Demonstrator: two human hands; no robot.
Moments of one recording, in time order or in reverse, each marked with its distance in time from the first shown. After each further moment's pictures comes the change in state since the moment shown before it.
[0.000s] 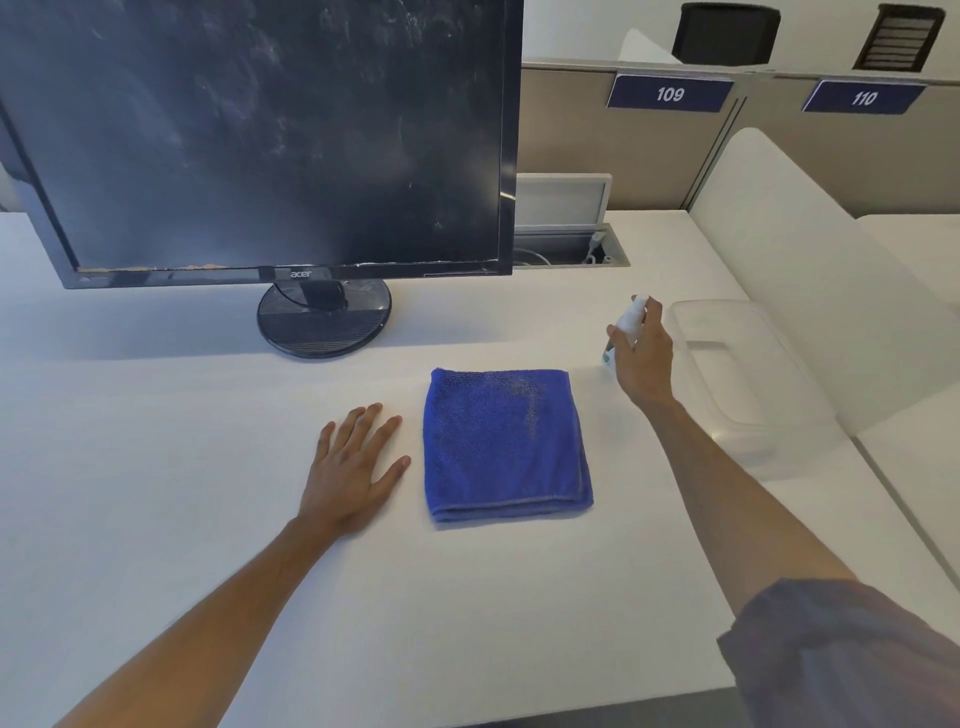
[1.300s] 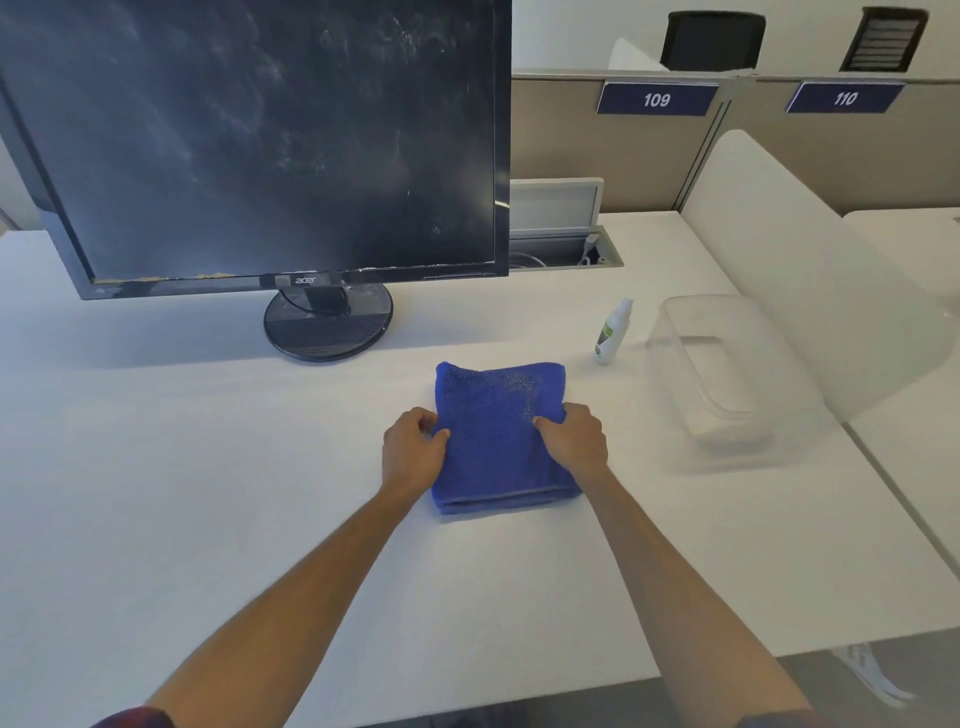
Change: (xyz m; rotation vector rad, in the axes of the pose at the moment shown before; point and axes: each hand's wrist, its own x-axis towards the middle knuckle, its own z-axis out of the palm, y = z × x) left_hand 0.030 0.086 -0.014 -0.767 0.044 -0.462; right_hand -0.116 -0.026 0.036 -0.072 -0.386 0.382
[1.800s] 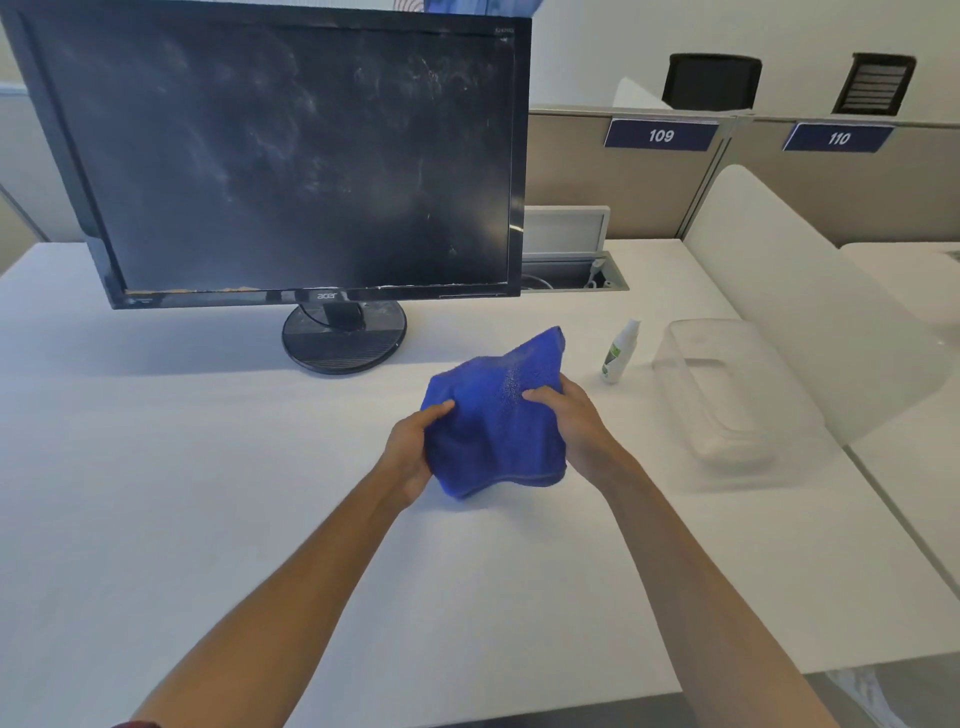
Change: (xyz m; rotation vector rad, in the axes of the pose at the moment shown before) left_hand -0.002 0.037 -0.034 -0.884 -0.278 -0.397; right_hand -0.037 -0.063 -0.030 0.707 -0.341 -0.146
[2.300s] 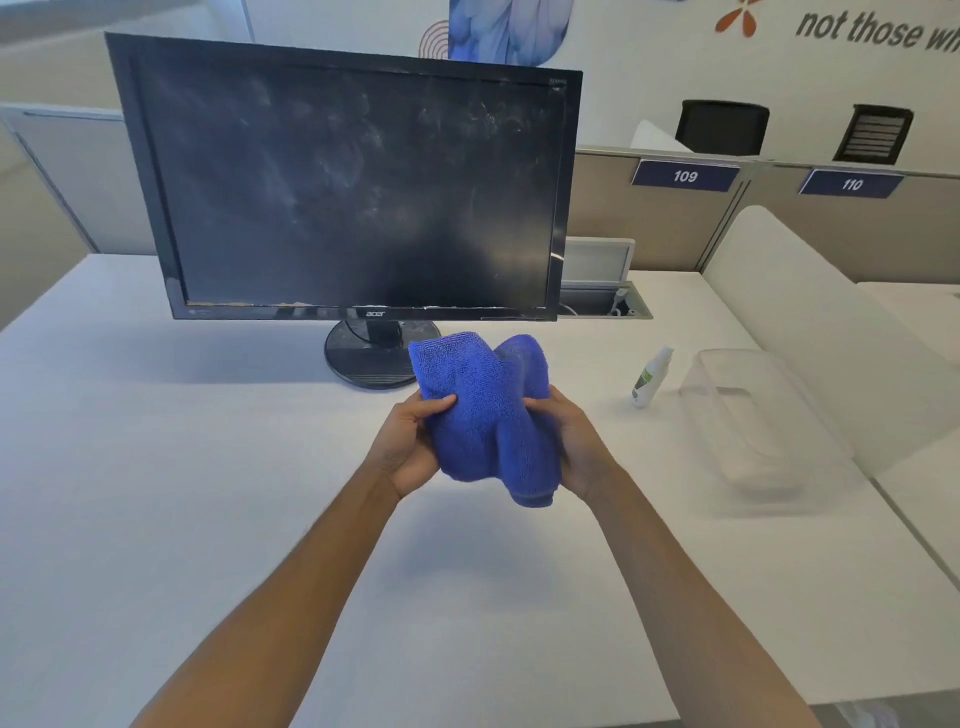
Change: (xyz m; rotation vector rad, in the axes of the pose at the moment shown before) left_hand -0.043 0.057 -0.035 -0.270 -0.326 0.168; right_hand -0.004 -0.004 0.063 0.268 -0.123 0.040
